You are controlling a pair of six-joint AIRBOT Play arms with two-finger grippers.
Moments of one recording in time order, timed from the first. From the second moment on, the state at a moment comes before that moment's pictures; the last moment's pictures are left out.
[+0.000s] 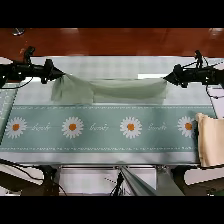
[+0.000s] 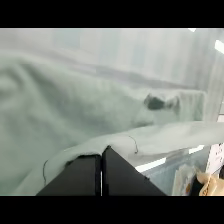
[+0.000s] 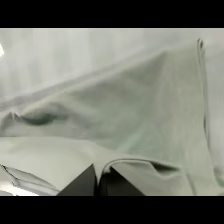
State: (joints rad) left arm 0.25 -1.75 1.46 0.60 -1.16 -1.29; right arm -0.28 -1.66 1.33 -0.65 1.08 1.27
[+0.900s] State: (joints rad) left arm 0.39 -1.85 1.69 0.86 -1.37 -1.41; right arm -0.46 -1.82 1.48 -0.66 1.17 1.29
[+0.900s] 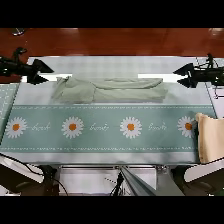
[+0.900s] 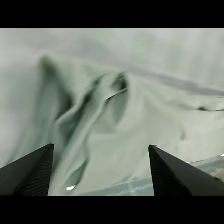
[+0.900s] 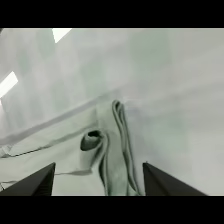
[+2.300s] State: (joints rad) left arm -0.11 -1.47 1.20 0.44 -1.00 -0.99; right arm -0.25 -1.28 1.10 -0.95 1.30 1.31
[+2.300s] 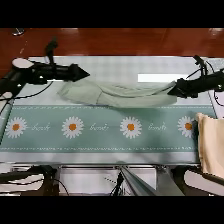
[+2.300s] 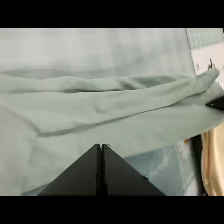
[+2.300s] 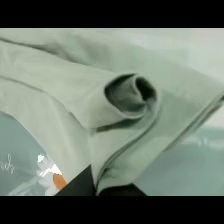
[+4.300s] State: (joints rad) left arm -0.04 -0.66 0.76 0.81 -1.05 -1.40; right arm 0.45 -1.62 1.58 -0.74 0.94 1.43
